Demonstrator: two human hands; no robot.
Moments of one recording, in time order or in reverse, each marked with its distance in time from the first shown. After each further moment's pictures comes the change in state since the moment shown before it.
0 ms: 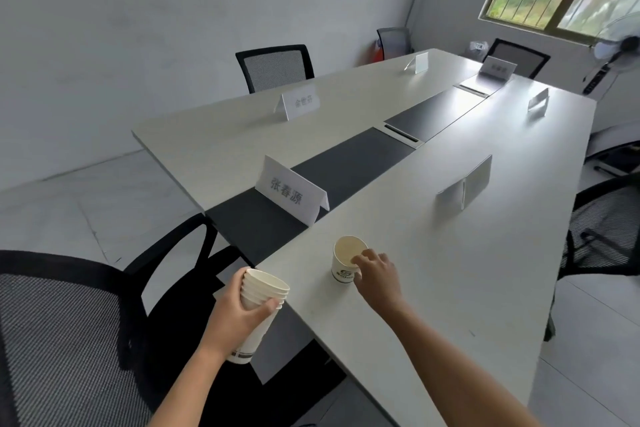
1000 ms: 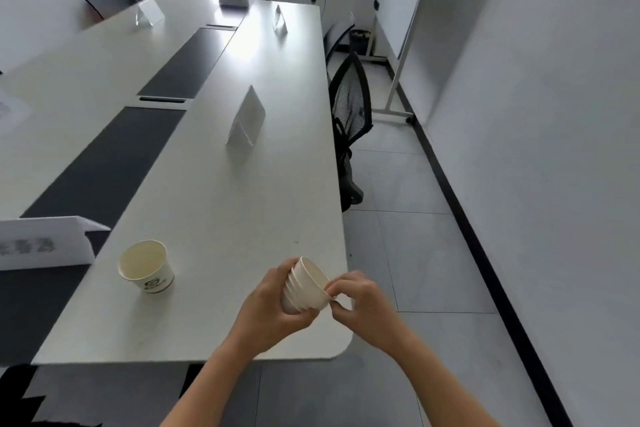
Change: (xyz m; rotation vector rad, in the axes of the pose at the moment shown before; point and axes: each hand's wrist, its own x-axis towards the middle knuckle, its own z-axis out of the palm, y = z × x) left_hand -0.056 0.068 0.218 0.287 -0.854 0.522; right_hand -0.246 0.096 -0.059 0.514 0.309 0.405
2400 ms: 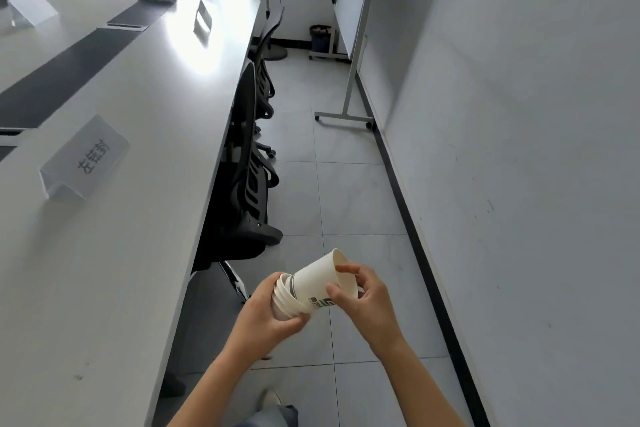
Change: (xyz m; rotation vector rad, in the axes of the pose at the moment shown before) left_hand 0.260 0.117 0.240 -0.161 -0.040 -0.097; right_hand 0.100 0.249 -0.244 0.549 0.289 0.353
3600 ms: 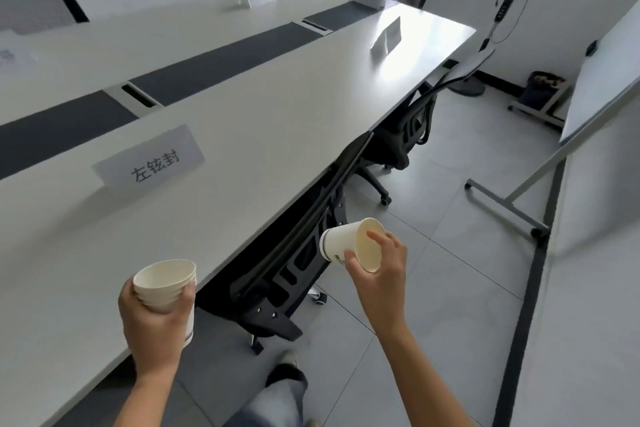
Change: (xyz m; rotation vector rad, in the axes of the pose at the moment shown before) left_hand 0.251 0.016 -0.065 -0.049 1.538 -0.537; right_hand 0.441 -0.076 0.043 -0.196 -0.328 -0.356
